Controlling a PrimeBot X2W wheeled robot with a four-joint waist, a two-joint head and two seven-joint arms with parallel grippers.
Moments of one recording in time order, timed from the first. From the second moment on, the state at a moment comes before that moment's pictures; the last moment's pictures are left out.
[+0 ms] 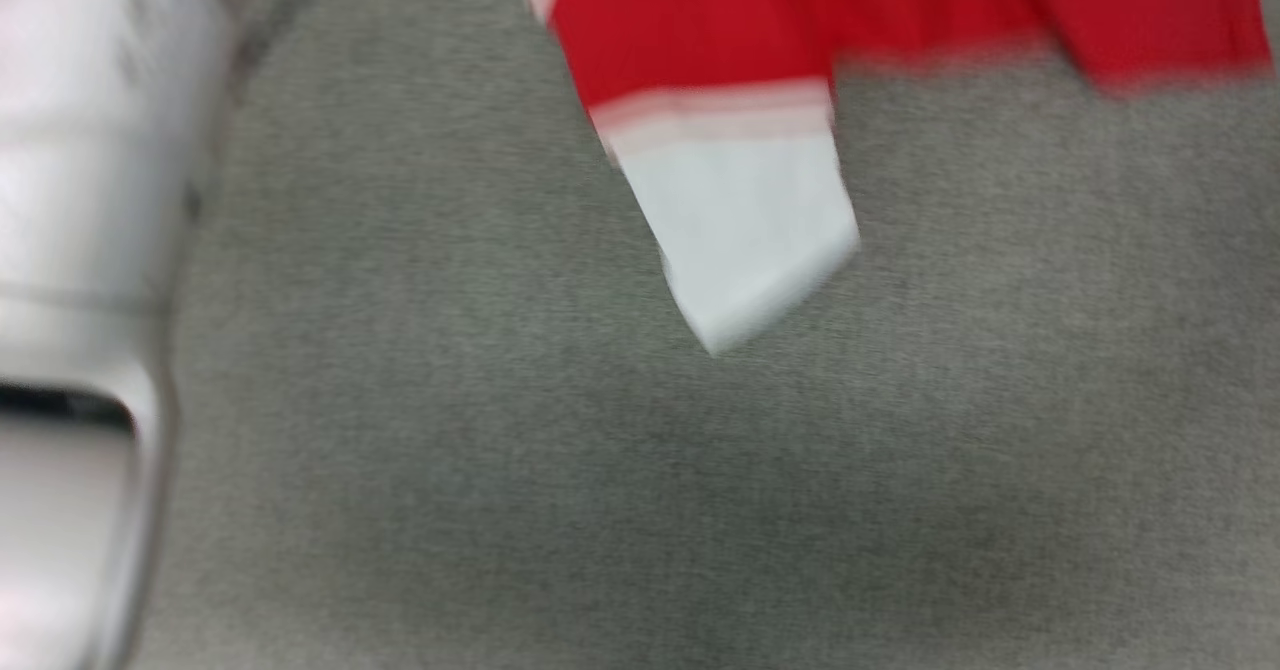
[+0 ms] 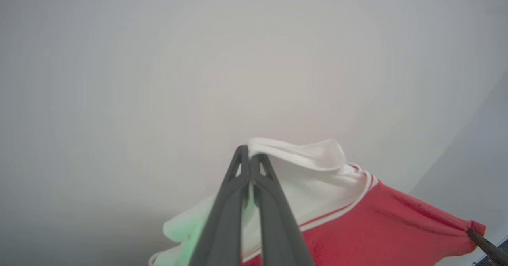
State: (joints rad) left arm -1.53 0.26 -0.43 0.74 -1.03 0.06 -0.13; right arm -1.52 -0.48 0.17 0.84 0.55 0.13 0.09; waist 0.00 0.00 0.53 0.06
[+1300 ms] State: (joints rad) left arm -0.48 0.30 -0.37 0.27 -1.09 -0.03 -0.26; right arm -0.66 -0.75 0.49 0.34 0.94 0.13 0.04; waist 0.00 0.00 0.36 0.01
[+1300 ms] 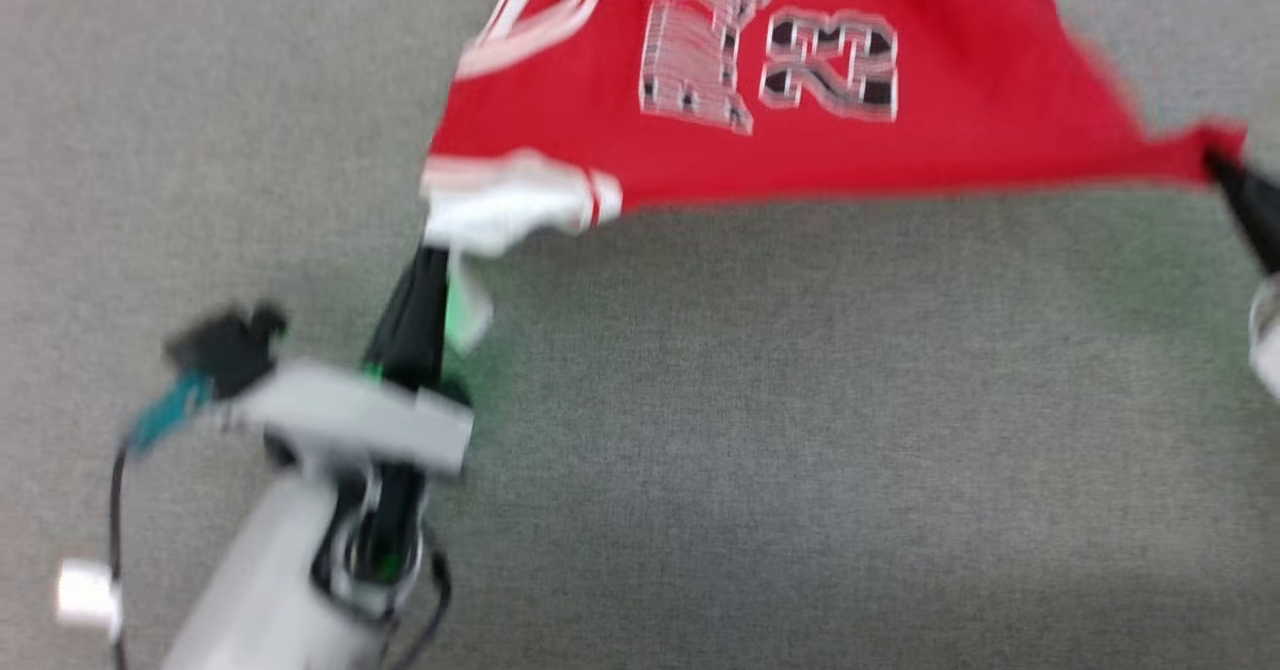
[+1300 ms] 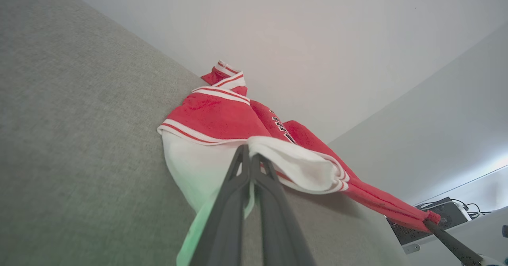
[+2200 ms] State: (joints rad) left arm -0.05 0.52 -0.40 -0.40 -1.02 0.24 -0.11; right arm 0.01 -0.60 -0.07 -0.25 0.74 0.13 0.45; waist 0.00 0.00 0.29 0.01
